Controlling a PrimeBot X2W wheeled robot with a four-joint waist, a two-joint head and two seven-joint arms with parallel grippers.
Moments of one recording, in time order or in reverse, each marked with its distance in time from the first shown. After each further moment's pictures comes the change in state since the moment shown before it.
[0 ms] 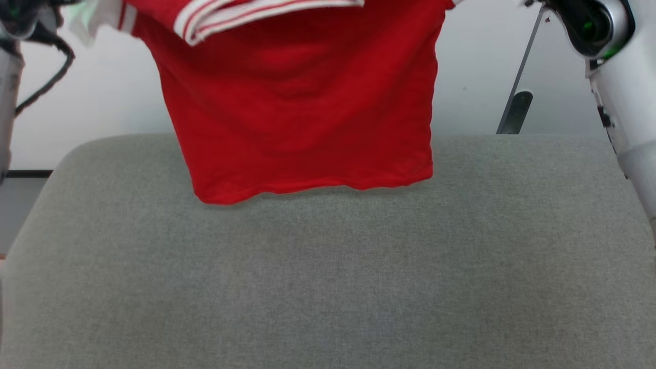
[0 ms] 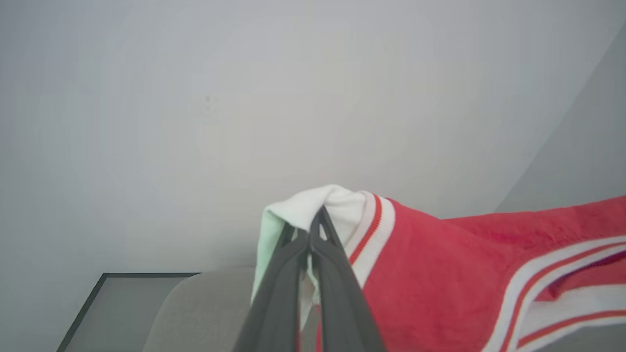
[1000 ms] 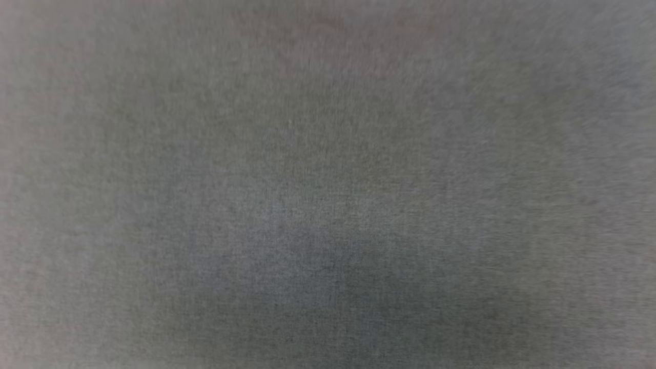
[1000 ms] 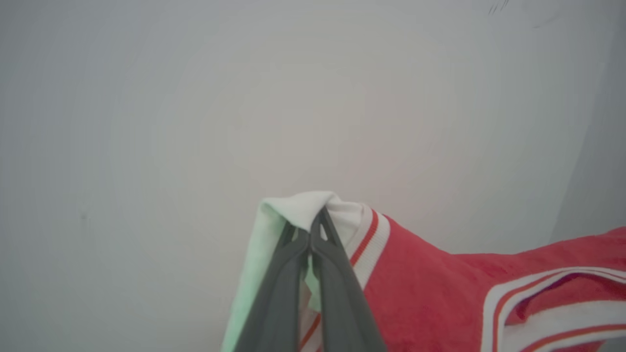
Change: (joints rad) left arm -0.455 -0.178 0.062 0.219 0.039 -0.123 -0.622; right arm -0.479 -0.073 -0.143 0.244 -0.395 0.000 -0.378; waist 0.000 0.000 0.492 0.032
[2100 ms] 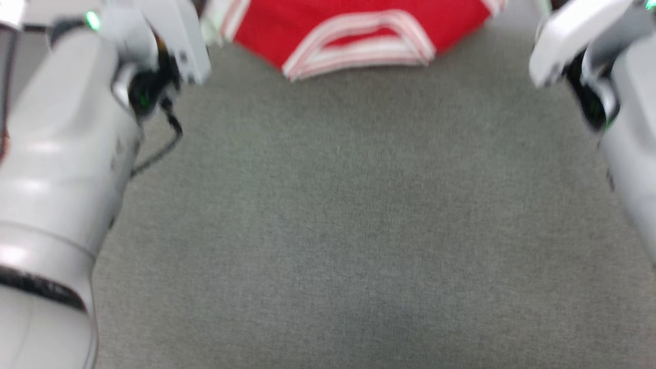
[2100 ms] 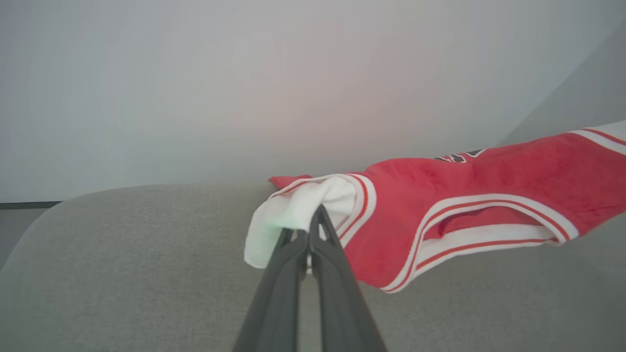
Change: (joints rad) left arm 0.539 0.002 -0.228 -0.019 -0.202 -0.032 0.256; right arm 0.603 0.024 0.132 -0.082 0.158 0.000 0.079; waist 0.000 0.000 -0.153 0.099
